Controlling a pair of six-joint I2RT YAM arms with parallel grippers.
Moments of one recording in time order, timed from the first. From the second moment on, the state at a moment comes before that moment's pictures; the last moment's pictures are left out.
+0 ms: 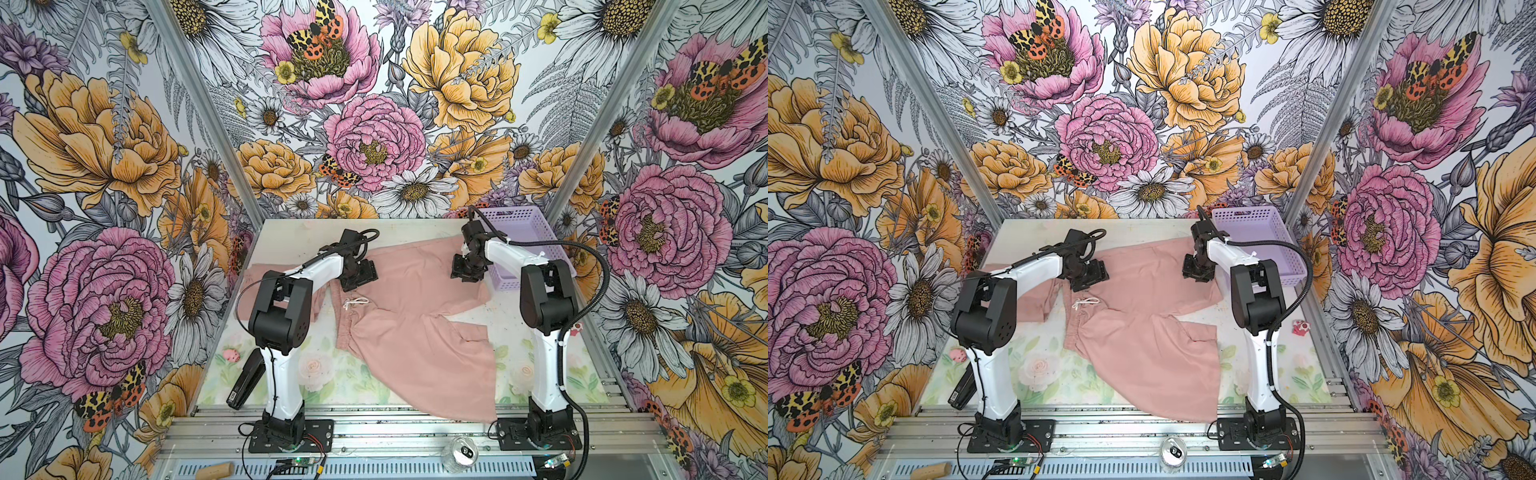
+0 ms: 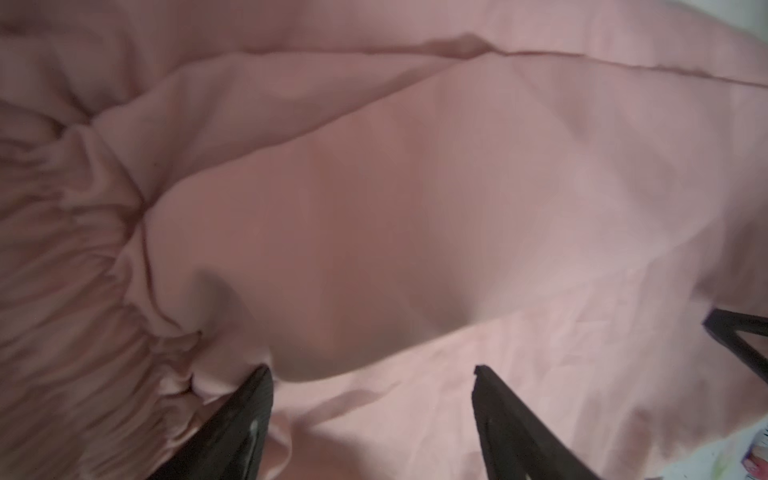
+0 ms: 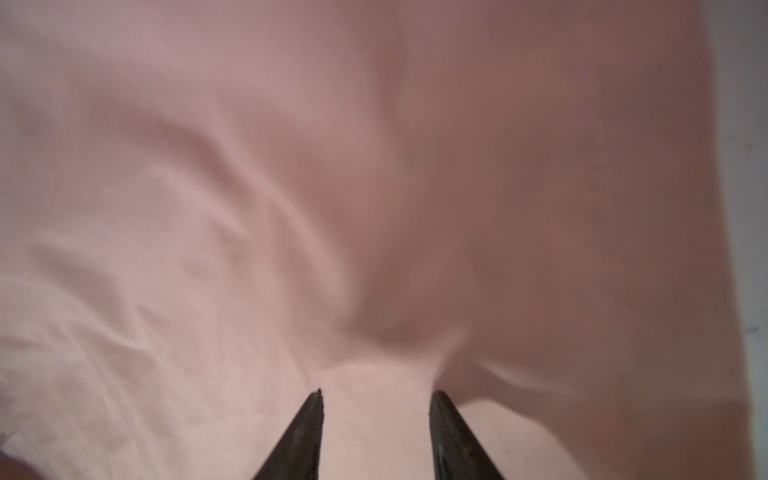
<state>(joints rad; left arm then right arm) -0.29 2.03 1.44 -0.58 0.16 -0.60 0.20 2.22 1.75 -0.85 -0.18 0.42</state>
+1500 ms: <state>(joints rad) -0.27 2.00 1.47 -0.65 0.18 -0.55 0.22 1.84 1.30 -0.92 -0.19 0.41</state>
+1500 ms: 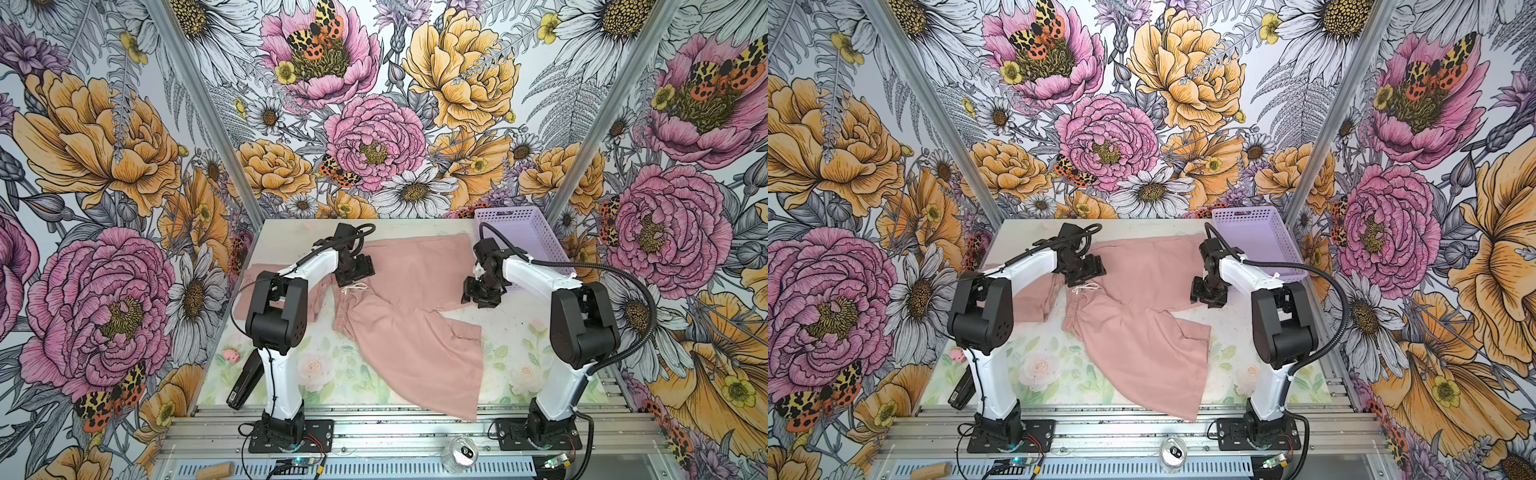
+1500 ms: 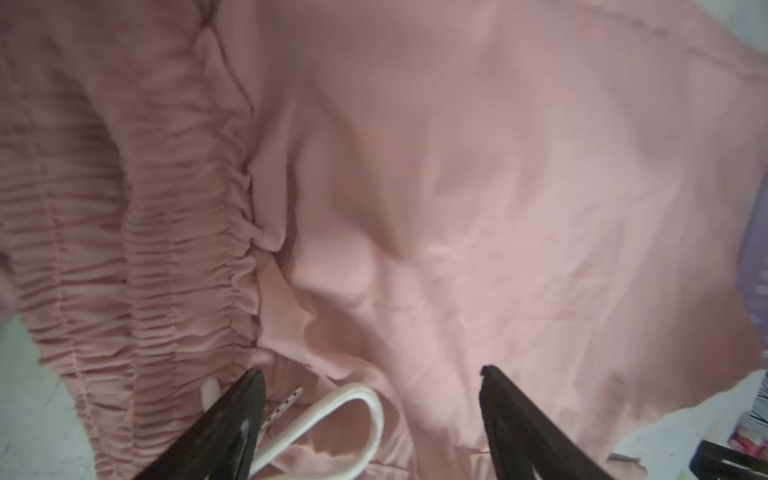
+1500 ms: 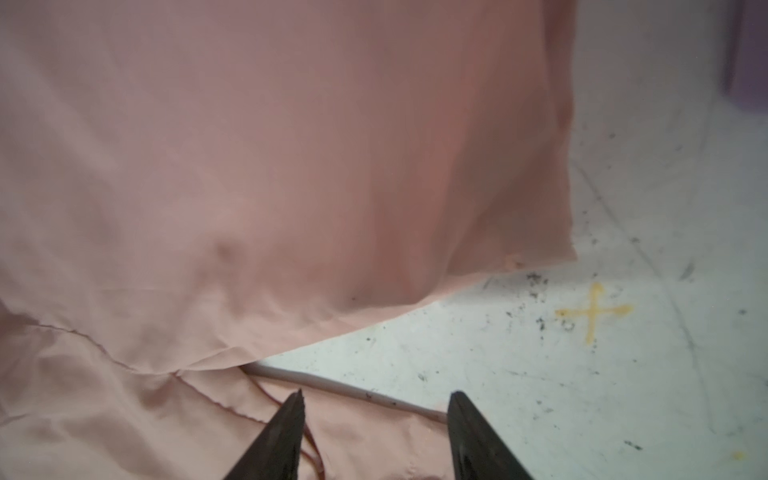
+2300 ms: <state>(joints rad) -0.20 2.20 1.68 -0.56 0.20 -0.57 0.17 2.31 1.88 -0.80 -0.06 0.39</state>
